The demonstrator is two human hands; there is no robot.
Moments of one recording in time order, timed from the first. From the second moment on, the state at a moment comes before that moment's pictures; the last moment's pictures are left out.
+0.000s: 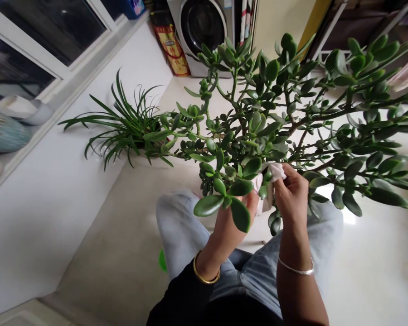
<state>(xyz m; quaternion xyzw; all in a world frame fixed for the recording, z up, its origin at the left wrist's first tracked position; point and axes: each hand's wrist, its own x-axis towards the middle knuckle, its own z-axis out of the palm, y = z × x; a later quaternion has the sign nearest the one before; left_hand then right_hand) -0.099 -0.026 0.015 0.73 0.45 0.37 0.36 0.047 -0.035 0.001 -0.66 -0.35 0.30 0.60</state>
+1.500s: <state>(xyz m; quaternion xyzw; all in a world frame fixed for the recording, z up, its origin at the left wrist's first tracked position) -0.131 -0.109 -0.002 0.71 0.39 0.41 0.41 0.008 -0.148 -0.025 -0.59 -0.36 0.13 0.71</state>
